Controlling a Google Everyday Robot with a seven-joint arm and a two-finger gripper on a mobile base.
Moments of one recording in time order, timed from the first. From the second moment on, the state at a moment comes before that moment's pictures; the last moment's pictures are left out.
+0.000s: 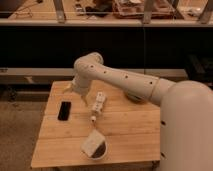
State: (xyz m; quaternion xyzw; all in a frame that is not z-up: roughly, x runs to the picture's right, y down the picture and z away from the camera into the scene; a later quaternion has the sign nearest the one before) arm -0.143 0.022 0.792 -0.16 -0.31 -0.46 0.81
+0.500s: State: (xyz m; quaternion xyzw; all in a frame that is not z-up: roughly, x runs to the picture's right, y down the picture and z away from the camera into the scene) arm 0.026 -0.047 0.879 -0.22 -0.15 -0.41 0.87
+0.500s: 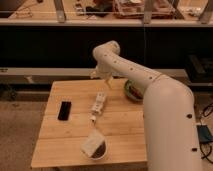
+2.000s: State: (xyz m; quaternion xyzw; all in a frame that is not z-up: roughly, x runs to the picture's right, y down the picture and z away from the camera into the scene) arm -0.016 0.127 0.639 -0.24 -0.24 -0.38 0.86
